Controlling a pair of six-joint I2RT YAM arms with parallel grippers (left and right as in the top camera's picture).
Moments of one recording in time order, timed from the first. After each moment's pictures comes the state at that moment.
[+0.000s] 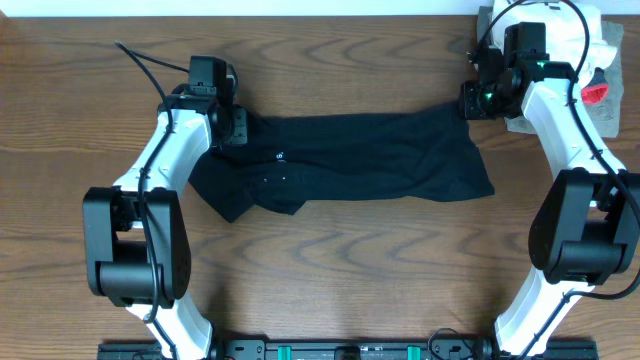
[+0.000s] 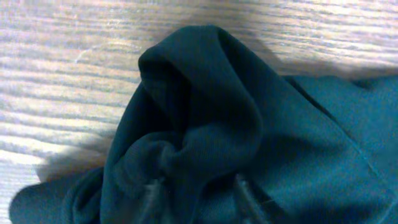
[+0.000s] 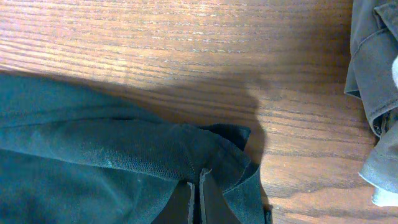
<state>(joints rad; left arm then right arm) -0.07 1.90 1.33 -0.63 -0.02 -0.11 -0.04 2.01 1.61 -0.78 -0.26 -0.06</state>
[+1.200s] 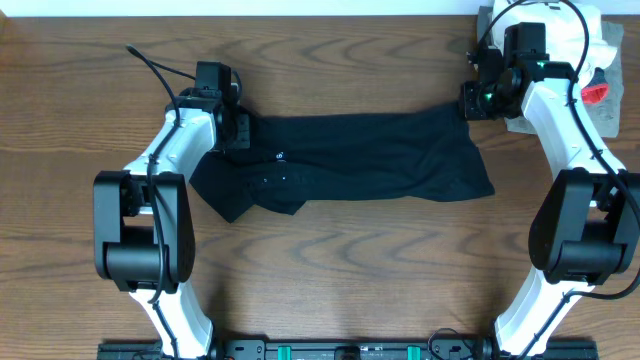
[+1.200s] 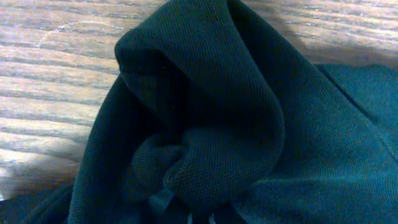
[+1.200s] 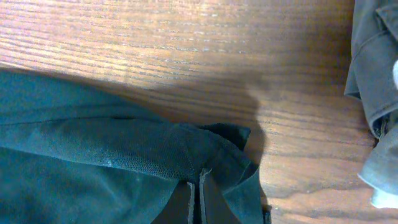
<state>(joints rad) -0.07 1.97 1.33 -0.61 -0.02 -0.11 -0.04 2.01 1.61 -0.78 -0.26 -0.08</state>
